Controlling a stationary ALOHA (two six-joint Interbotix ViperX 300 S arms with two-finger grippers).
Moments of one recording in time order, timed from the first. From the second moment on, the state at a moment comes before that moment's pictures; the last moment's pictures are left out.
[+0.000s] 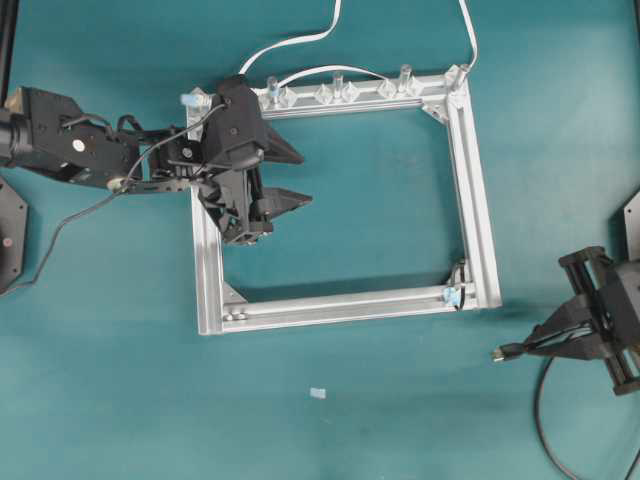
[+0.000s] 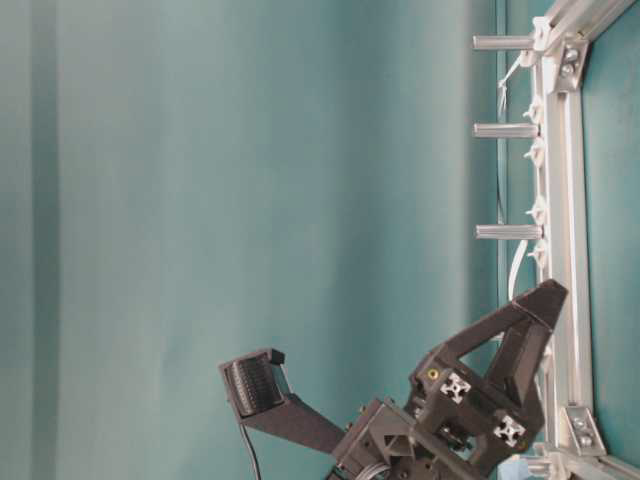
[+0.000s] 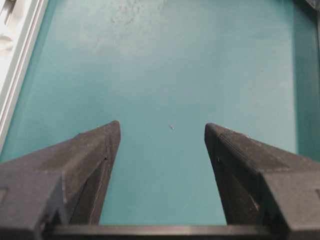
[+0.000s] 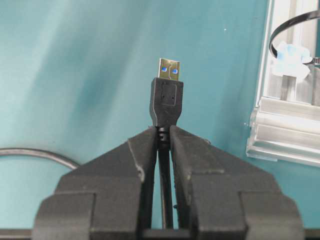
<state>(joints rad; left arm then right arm) 0.13 0.04 0.77 -0.07 -0.23 -0.04 0.67 -0.46 1.36 0.72 -0.41 -0.24</state>
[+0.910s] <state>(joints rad) 0.13 0.04 0.76 -0.07 -0.23 -0.04 0.58 -0.45 1.36 0.72 -0.42 -0.27</state>
